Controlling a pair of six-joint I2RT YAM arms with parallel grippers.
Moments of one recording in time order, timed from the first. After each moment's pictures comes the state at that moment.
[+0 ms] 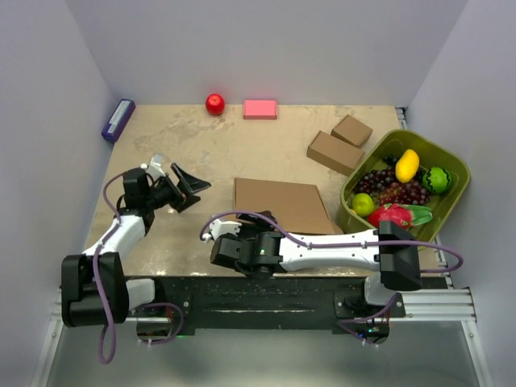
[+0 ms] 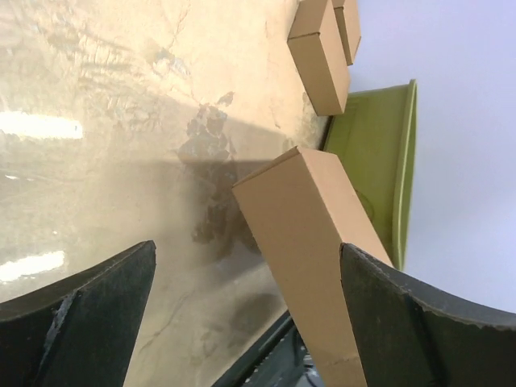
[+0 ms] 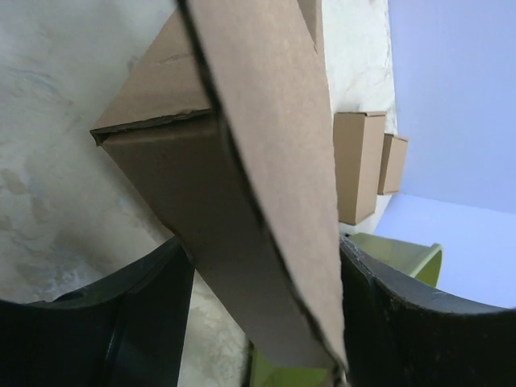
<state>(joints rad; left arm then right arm) 0.08 1.21 0.54 0.14 0.78 -0.83 1.43 1.68 1.31 -0.77 0.99 -0.08</state>
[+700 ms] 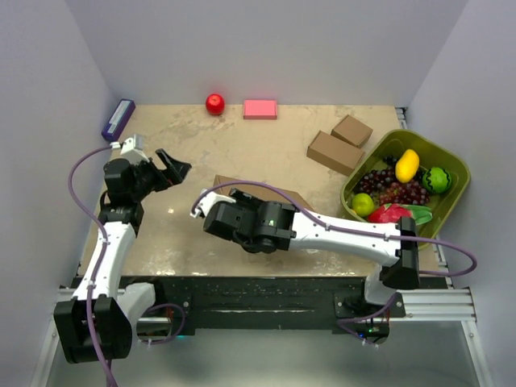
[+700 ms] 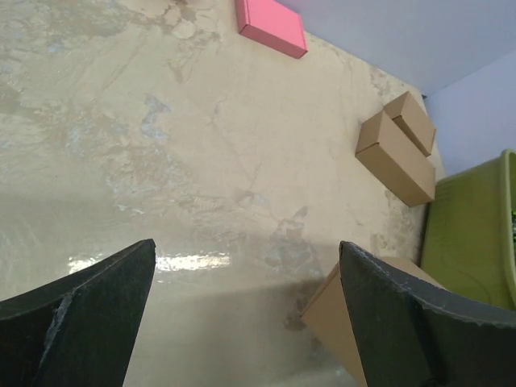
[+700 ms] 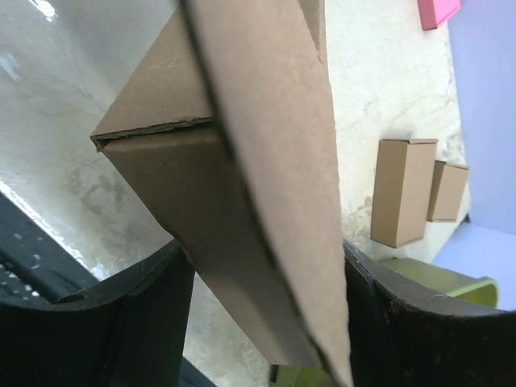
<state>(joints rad) 0.10 0.99 0.67 0.00 0.44 -0.51 1.37 1.68 1.66 -1.02 0.74 -0.03</state>
